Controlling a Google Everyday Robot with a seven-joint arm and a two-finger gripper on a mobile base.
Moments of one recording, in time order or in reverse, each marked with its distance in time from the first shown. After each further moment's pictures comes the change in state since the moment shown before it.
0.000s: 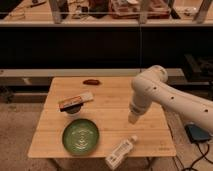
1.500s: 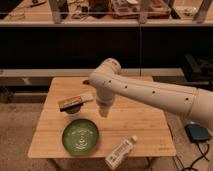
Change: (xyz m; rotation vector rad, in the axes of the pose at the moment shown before) arm 0.136 -0.021 0.002 -0.037 -0.017 -0.225
